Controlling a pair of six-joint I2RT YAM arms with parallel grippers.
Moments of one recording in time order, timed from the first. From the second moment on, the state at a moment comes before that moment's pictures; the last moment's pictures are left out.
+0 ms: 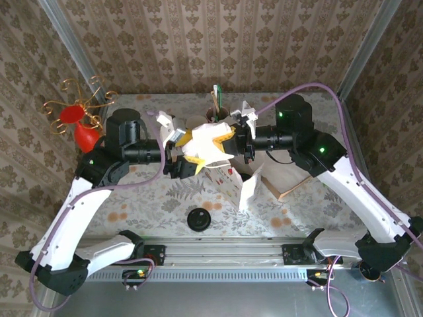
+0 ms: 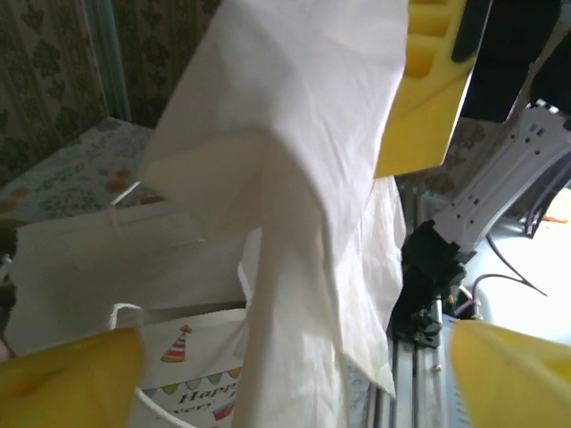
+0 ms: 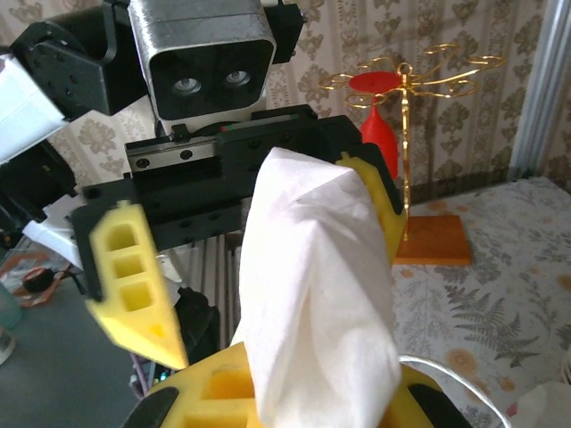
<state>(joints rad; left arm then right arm) -0.58 1.03 1.35 -0.70 0.81 0.14 0.66 1.23 1.49 -0.51 -0.69 -0.02</state>
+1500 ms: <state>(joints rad) -0.34 0.62 0.68 -0.52 0.28 -0.02 0.60 1.36 1.73 -1.04 -0.11 -0.02</state>
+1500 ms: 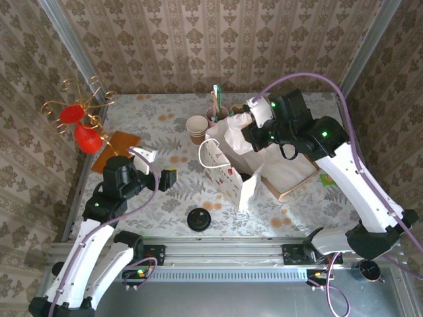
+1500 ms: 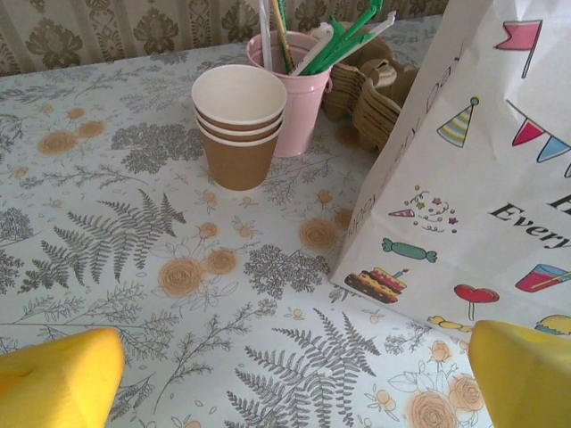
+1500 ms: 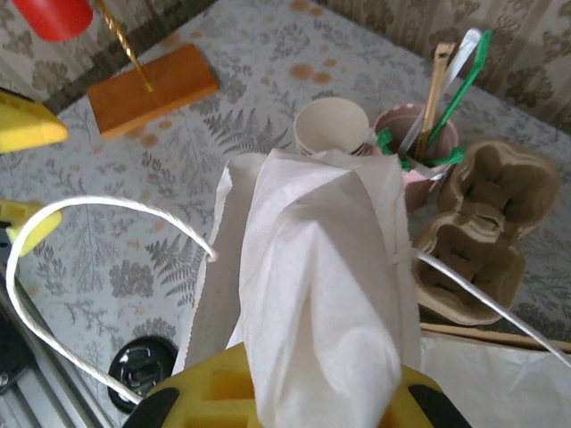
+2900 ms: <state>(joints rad) -0.34 0.59 0.65 -0.53 0.28 -0.01 0.62 1.67 1.75 -1.22 -0.19 -0.04</state>
